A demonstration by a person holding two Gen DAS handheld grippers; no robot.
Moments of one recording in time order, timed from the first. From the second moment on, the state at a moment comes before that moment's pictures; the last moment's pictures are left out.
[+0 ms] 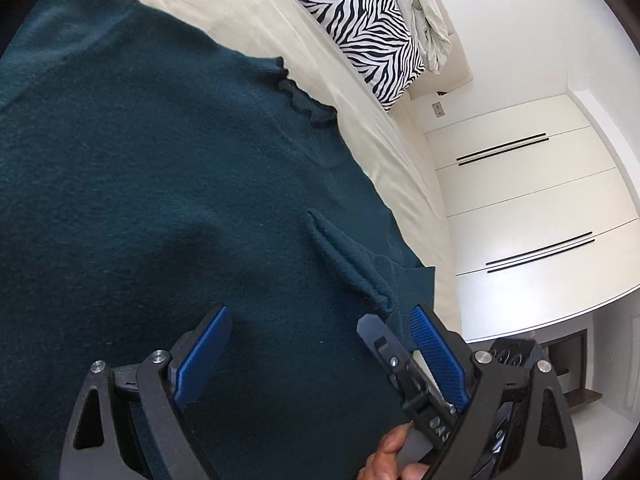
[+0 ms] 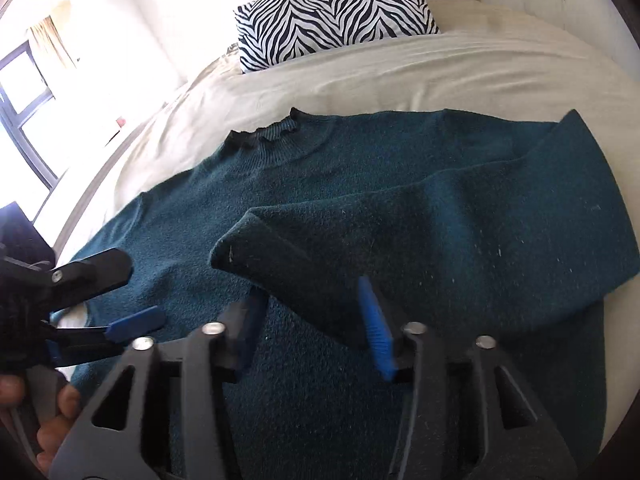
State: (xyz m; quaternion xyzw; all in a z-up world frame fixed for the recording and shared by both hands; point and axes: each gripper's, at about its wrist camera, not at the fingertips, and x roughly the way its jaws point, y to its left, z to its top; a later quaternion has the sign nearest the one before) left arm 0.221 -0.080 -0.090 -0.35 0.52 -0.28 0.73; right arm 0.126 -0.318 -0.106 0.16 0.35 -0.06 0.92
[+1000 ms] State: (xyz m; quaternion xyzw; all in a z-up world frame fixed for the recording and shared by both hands) left arm 0.288 -0.053 -0.076 -0.26 0.49 -0.21 0.81; right arm 0.008 -0.484 -0.144 0.61 0.15 -0.01 0.78
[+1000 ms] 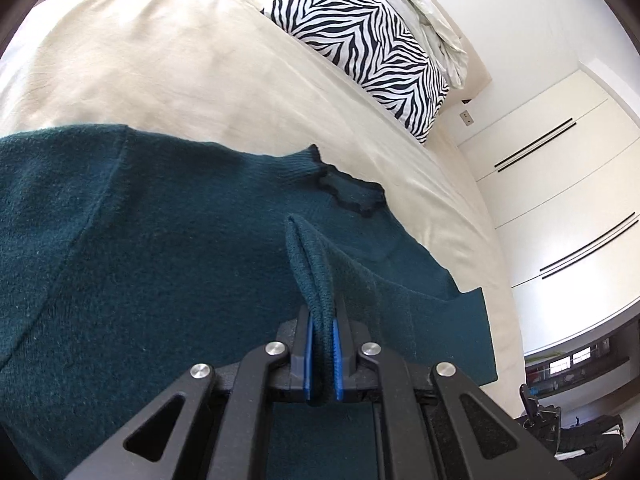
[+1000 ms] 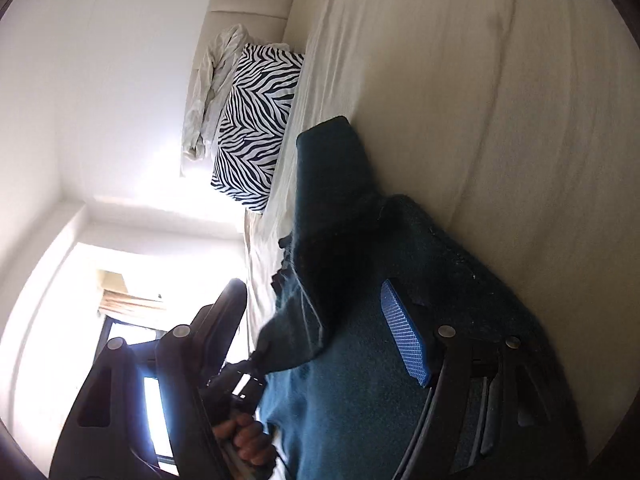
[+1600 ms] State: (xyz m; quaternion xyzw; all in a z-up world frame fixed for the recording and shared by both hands) left arm 0.284 -0.025 -0.078 -0.25 0.44 -0.17 0.84; right arm 0.093 -0.494 -0.144 0.64 0.16 -0.04 0.75
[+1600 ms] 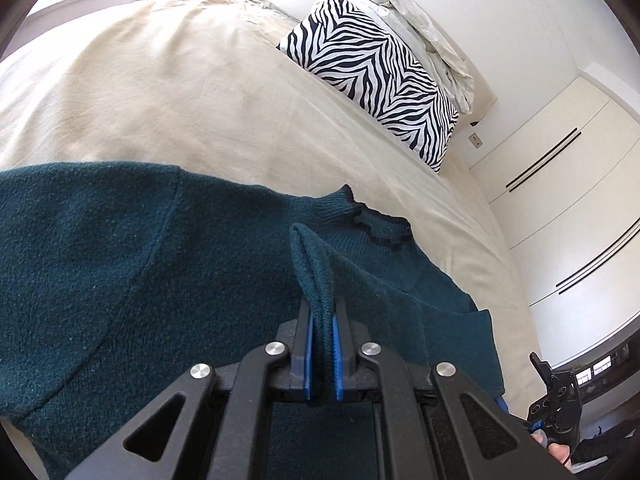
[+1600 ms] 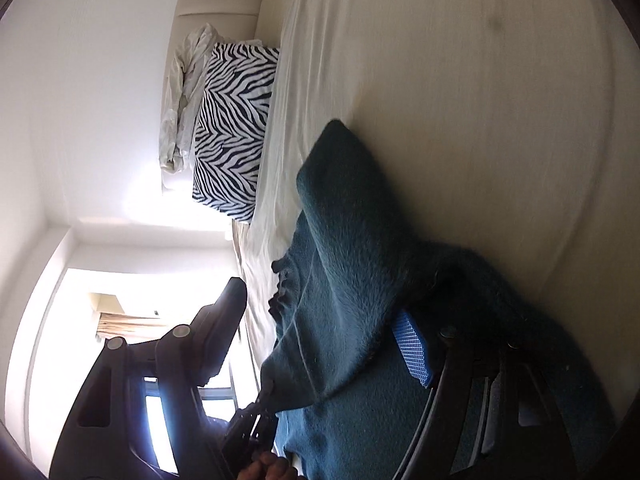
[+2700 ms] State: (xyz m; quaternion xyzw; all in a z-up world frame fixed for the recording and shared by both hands) left arm 0.268 -0.009 -0.115 -0.27 0.44 -0.18 0.84; right arm 0.158 -0.537 -0.076 0.51 0.31 0.04 0.80
